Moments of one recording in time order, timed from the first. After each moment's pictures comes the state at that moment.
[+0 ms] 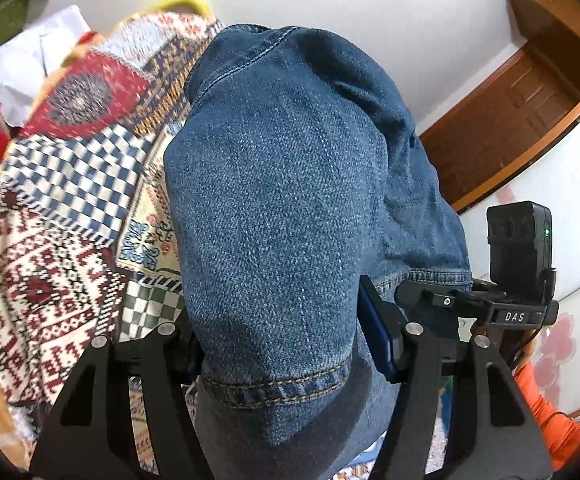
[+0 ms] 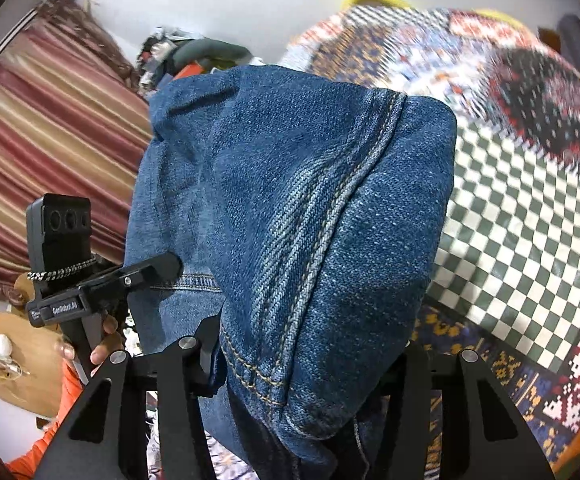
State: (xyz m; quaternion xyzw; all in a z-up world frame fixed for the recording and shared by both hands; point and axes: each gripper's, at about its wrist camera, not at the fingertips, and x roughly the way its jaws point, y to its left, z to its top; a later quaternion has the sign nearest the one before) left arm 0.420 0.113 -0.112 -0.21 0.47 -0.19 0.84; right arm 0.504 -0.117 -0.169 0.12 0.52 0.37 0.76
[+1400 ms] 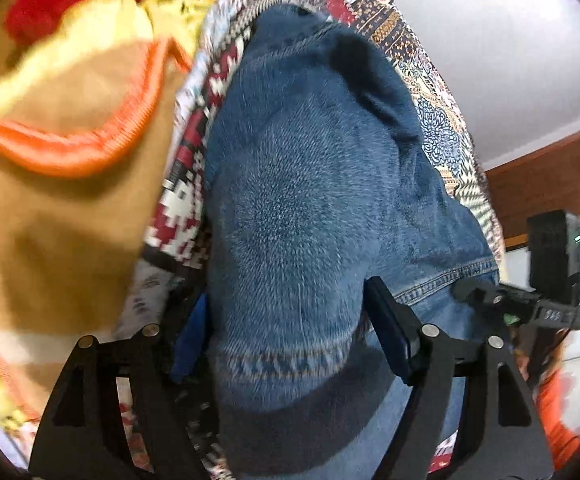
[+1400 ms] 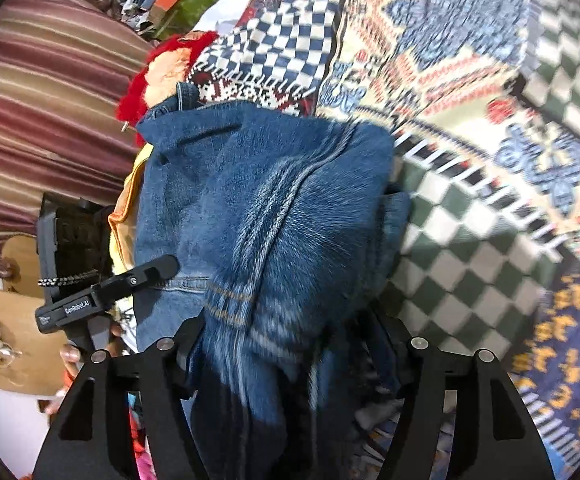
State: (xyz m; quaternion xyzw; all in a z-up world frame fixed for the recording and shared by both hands) left arm 0.316 0.262 -0.254 -0.29 0.54 -0.04 0.79; right arm 0.452 0.018 -0.292 0.06 0.63 0.36 0.69
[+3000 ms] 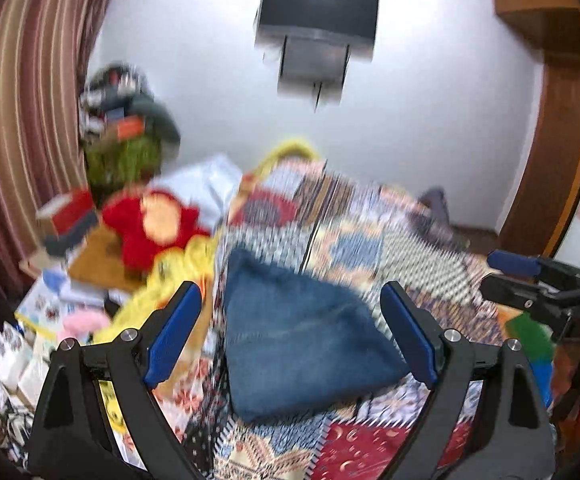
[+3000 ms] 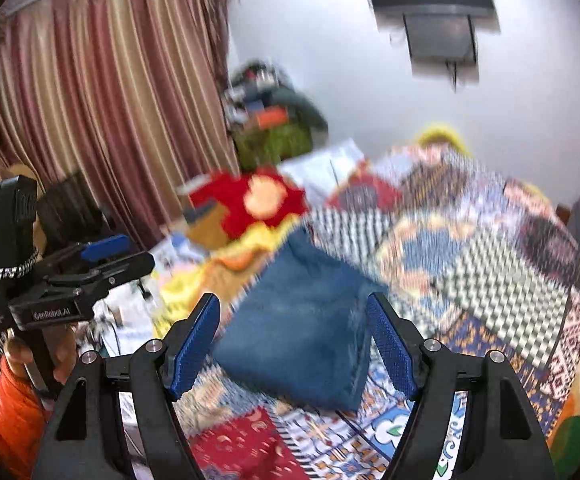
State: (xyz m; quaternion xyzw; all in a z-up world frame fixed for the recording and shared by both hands) left arm 0.129 0.123 -0.007 -0.06 0.24 0.06 0.97; right arm 0.235 -0.058 -0.059 -0.02 0.27 0.41 0.87
